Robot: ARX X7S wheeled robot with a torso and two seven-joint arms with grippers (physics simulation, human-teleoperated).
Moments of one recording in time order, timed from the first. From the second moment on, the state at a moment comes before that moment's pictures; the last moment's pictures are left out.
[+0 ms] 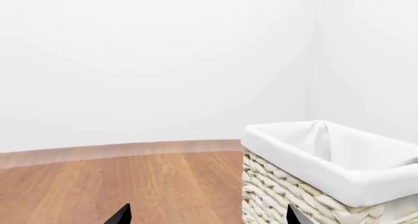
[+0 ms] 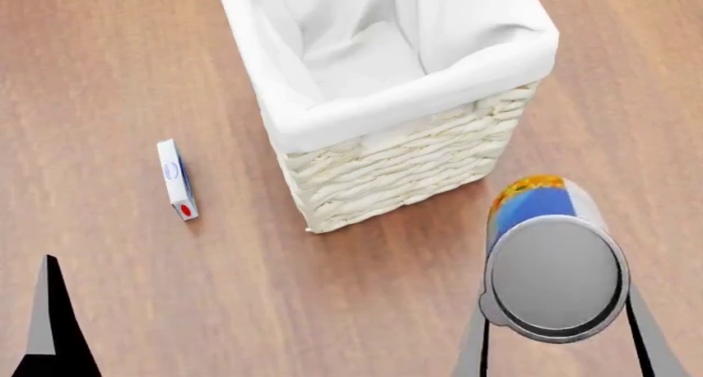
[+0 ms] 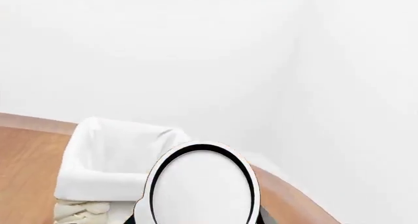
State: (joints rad) left arm 0.06 -0.41 0.27 0.58 -0.20 0.15 -0.44; right arm 0.05 0.96 -0.55 -0.99 0.22 0.21 0.97
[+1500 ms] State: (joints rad) left arm 0.04 -0.42 0.31 0.59 -0.21 0.15 -0.44; right arm 1.65 0.34 -0.92 0.59 0.77 0.55 -0.04
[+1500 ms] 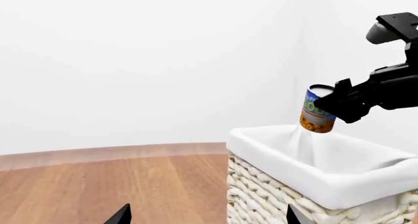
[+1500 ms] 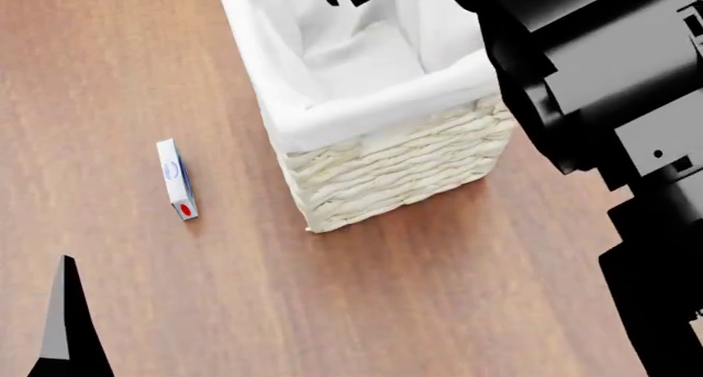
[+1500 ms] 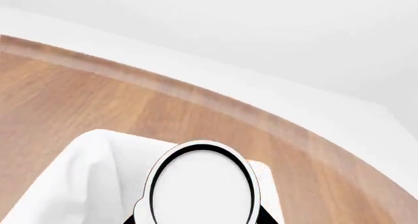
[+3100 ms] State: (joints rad) left arm 0.06 -0.45 0.31 0.64 -0.19 0.14 -0.47; right arm 1.57 0.41 -1.01 0.43 0.69 0.59 -0.05
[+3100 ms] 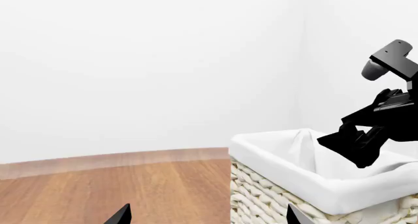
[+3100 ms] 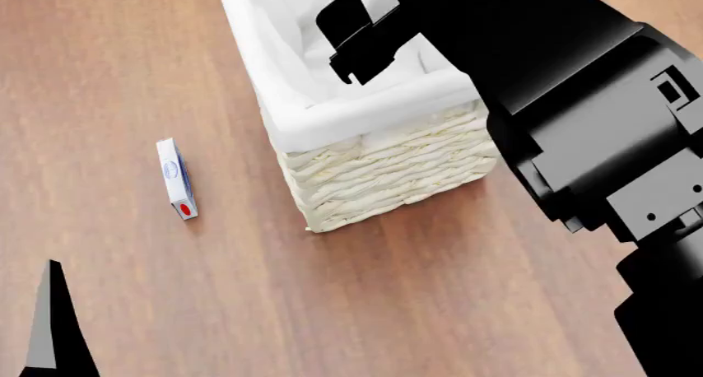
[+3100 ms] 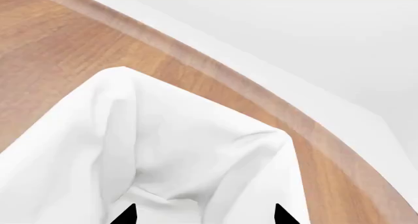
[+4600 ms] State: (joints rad) left arm -0.17 -0.38 0.40 0.43 -0.24 0.07 -0.40; right arm 0.72 1.06 -0.91 -0.90 0.38 0.25 1.02
